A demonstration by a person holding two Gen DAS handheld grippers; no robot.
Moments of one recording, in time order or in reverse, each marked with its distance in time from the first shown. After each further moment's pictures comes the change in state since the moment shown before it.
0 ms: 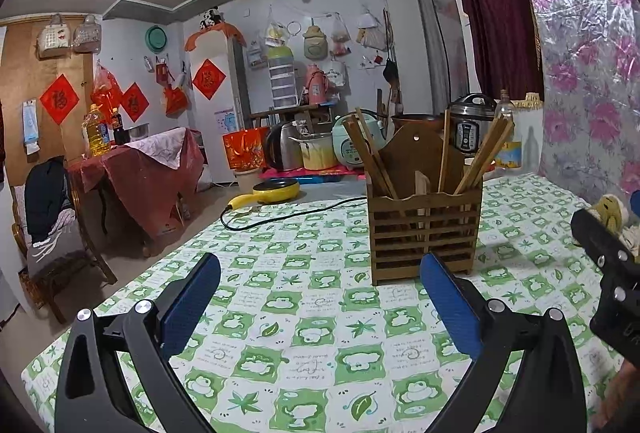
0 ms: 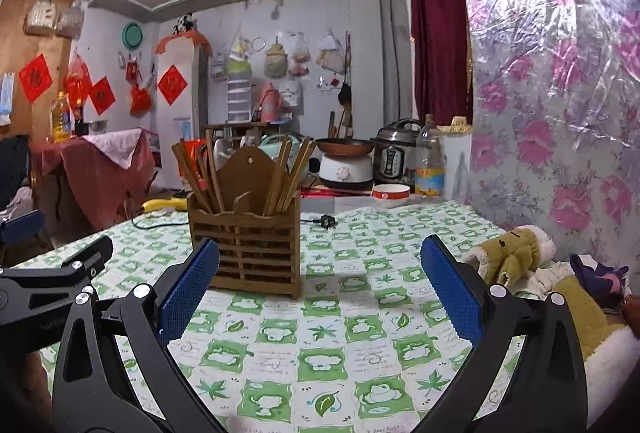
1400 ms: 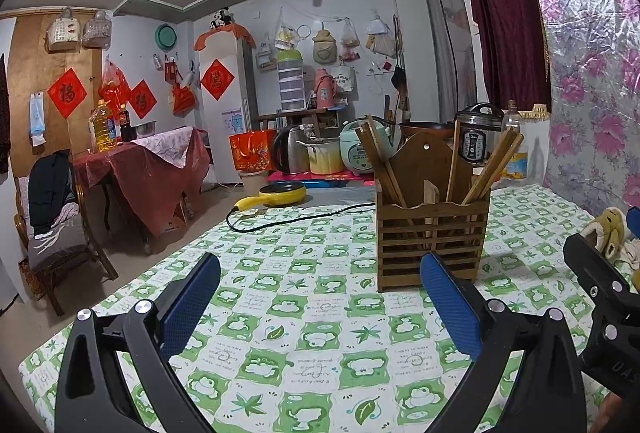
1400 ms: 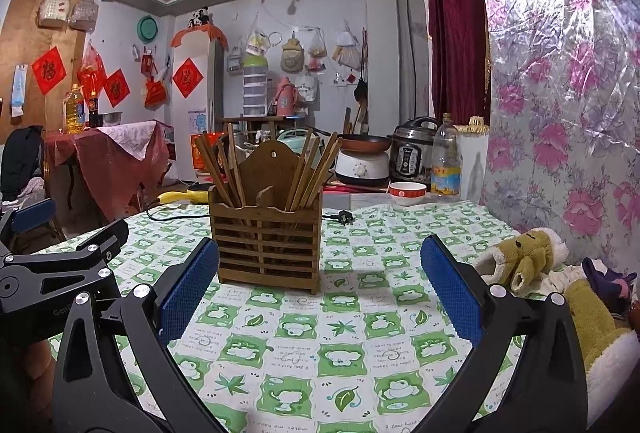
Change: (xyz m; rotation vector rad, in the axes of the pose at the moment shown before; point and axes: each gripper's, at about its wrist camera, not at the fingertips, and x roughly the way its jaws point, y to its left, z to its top) left arm -0.001 0.001 0.002 -0.032 -0.023 0.024; right arm -0.003 0.014 -0.002 -0.025 0.005 0.050
